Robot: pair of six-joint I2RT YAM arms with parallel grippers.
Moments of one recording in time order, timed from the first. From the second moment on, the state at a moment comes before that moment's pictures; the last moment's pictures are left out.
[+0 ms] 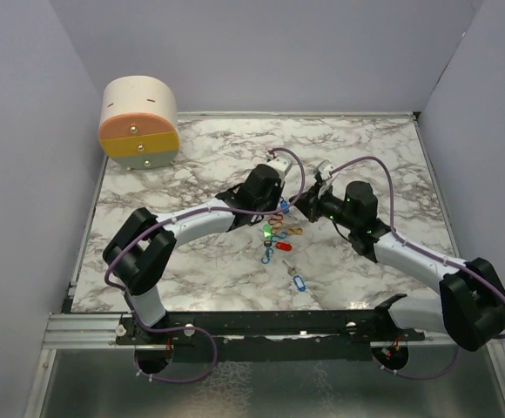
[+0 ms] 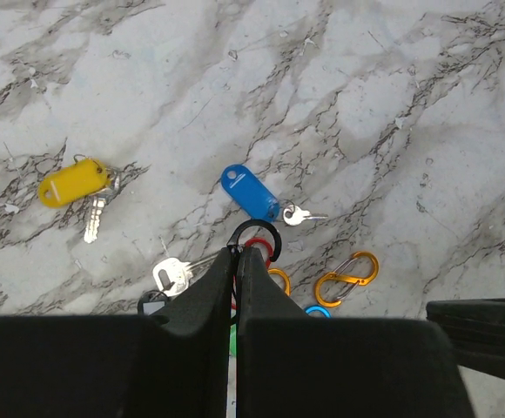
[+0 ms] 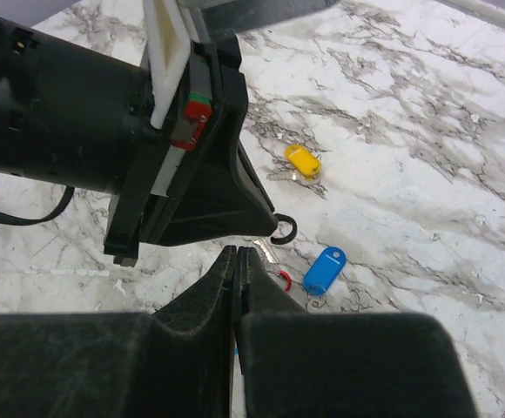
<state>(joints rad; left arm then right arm) -0.79 1.73 1.12 0.00 -0.13 -0.24 0.49 1.24 0.56 0.50 -0.40 0.02</state>
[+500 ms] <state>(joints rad) -0.78 1.67 1.11 -0.02 -0.24 -0.24 0.49 1.41 0.66 0.44 -0.34 0.07</state>
